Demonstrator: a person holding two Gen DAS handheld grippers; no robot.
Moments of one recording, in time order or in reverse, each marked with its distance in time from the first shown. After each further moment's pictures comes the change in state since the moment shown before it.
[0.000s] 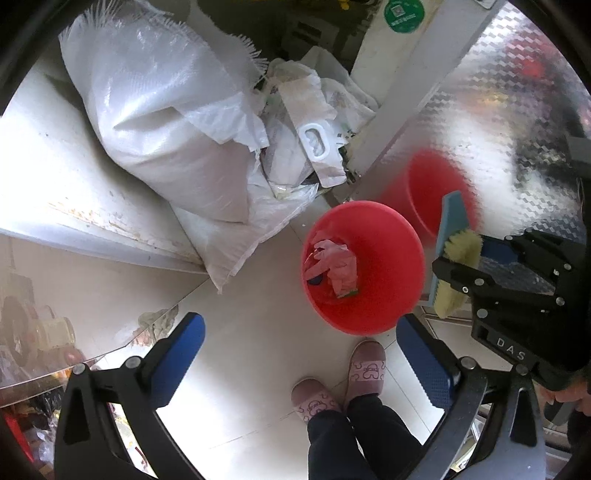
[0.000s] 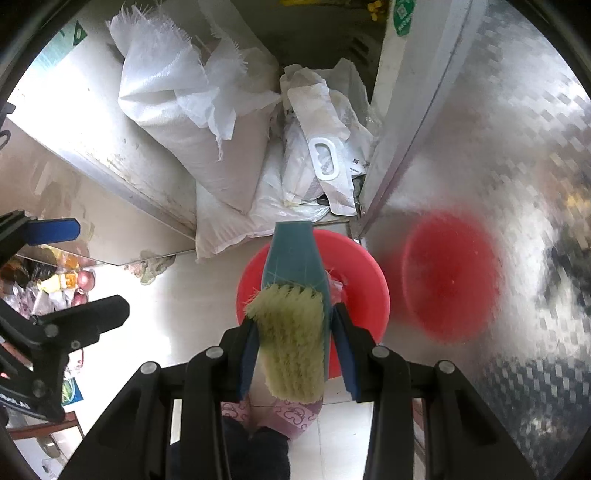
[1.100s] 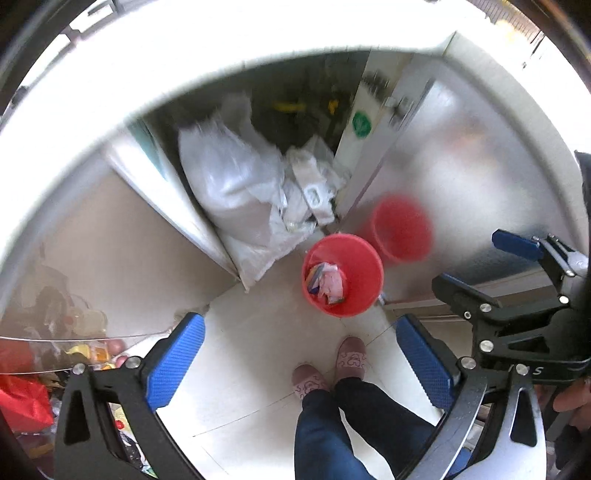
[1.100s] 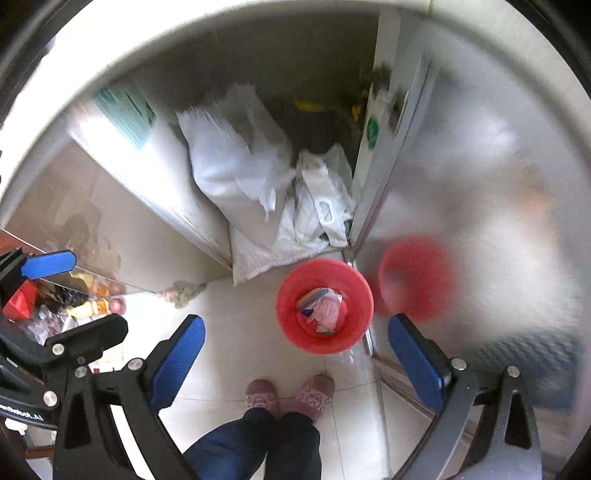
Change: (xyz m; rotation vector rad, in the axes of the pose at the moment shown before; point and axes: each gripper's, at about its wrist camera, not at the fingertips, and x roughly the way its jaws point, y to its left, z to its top) left arm -0.264 -0.013 -0.051 -0.024 -0.159 0.026; right arm -0.220 0.047 -0.009 0.072 -0.139 -0.023
